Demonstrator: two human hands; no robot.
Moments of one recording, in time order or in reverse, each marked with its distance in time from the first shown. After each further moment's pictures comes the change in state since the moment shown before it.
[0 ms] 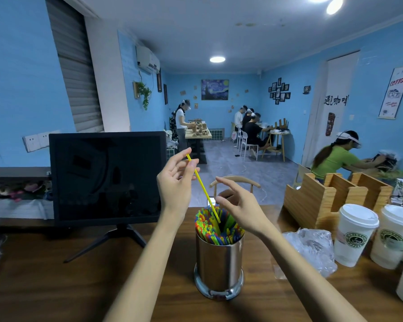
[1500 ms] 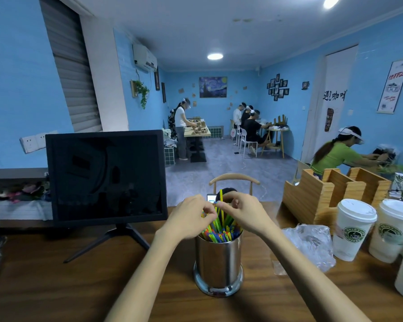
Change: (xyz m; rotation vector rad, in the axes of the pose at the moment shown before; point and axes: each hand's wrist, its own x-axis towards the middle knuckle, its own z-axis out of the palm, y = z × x) left_hand -0.029 -0.025 -0.017 1.127 -0.841 -0.008; right_hand -0.005 0.019 -0.003 -0.404 -0.005 0.137
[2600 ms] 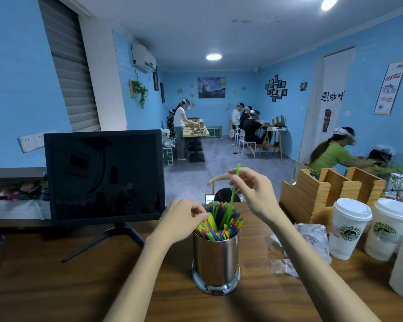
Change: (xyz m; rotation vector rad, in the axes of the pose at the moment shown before) left_hand -0.011 -0.020 0.006 -0.147 0.087 -0.100; right_hand 0.000 -0.020 -0.045 0.519 0.235 -0.121
